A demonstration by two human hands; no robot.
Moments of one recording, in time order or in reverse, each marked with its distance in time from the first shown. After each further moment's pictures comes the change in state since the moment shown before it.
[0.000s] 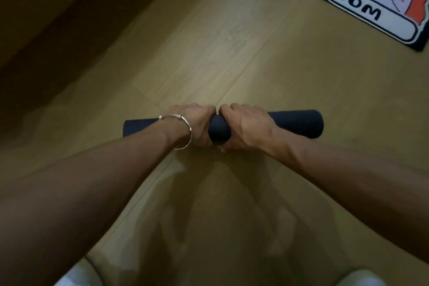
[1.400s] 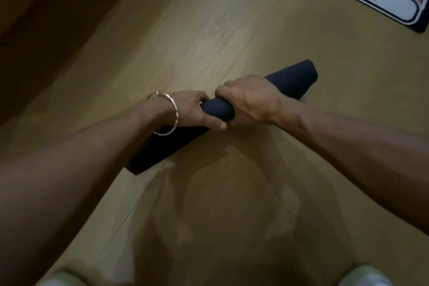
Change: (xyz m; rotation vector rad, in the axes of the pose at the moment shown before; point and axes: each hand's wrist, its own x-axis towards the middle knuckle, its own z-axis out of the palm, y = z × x) left_hand 0.019 0.004 -0.038 -0.363 -0.218 -0.073; right_hand 0.023 0.043 -0.024 -0.186 0.114 -0.219
